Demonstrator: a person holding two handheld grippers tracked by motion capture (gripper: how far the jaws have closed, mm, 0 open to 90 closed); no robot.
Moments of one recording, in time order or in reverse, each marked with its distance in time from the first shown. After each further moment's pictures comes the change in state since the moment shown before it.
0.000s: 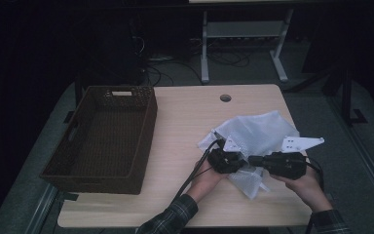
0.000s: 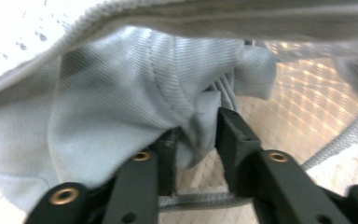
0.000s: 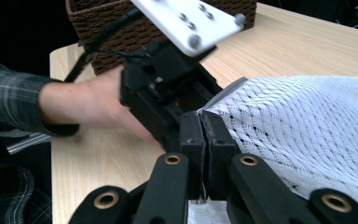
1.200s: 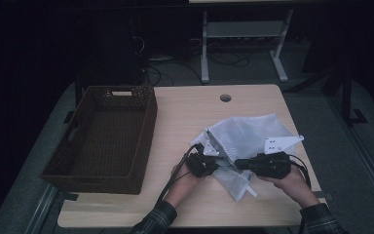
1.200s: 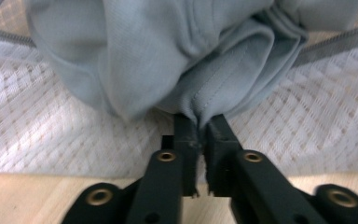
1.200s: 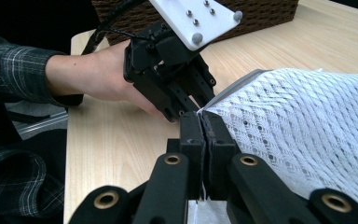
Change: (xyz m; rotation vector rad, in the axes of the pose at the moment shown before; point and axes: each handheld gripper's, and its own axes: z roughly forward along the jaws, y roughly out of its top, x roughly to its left) left arm 0.021 -0.038 -0.039 0.134 0.083 -0.032; right arm 0.009 0.011 0.033 0.056 0.093 -0.055
